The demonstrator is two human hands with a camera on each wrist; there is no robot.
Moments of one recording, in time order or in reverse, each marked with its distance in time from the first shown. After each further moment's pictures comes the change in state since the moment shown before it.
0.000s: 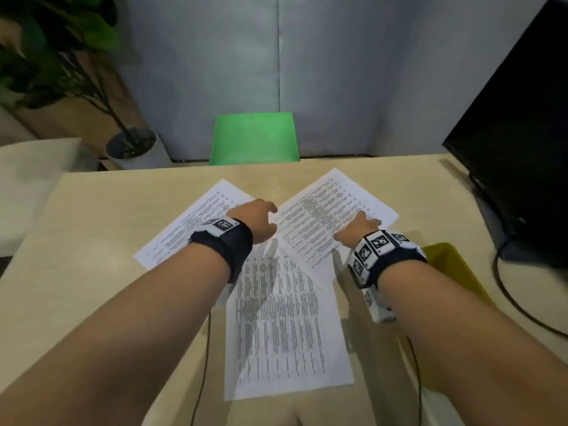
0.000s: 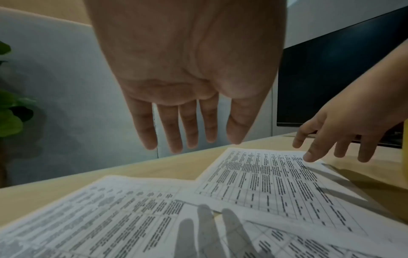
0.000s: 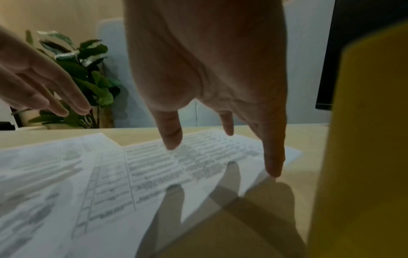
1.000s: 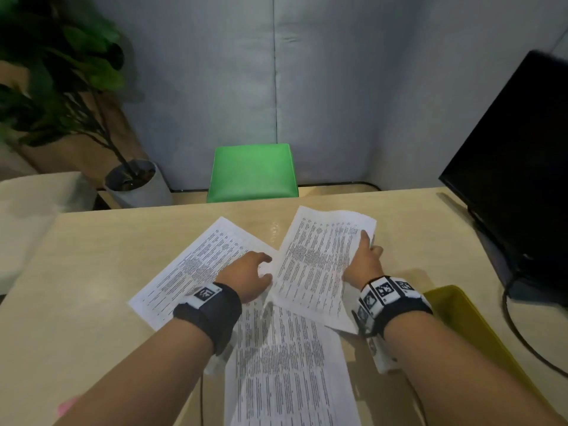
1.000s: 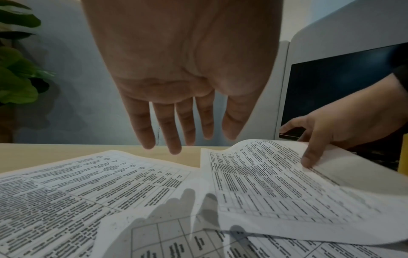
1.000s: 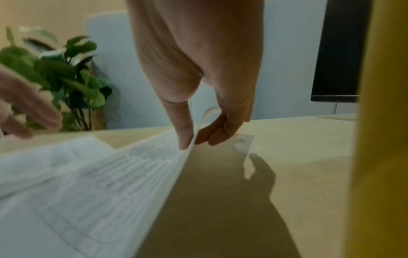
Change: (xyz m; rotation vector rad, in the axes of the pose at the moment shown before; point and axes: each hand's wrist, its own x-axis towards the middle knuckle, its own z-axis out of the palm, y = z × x) left_hand -0.006 -0.024 0.019 -0.211 0.007 -0.023; right_hand 0.005 -0.003 -0.002 0.267 0.140 -0.155
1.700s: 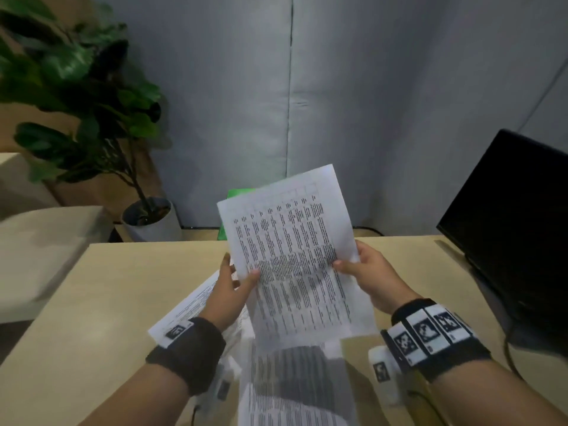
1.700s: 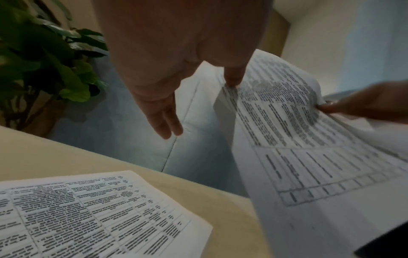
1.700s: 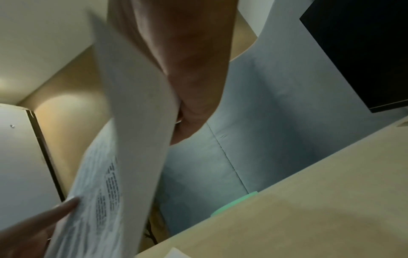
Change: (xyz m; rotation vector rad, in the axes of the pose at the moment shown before) left_hand -0.049 -0.014 -0.052 -0.944 0.342 0.005; right_hand -0.084 -0.067 -0.068 0.687 -0.222 -0.414
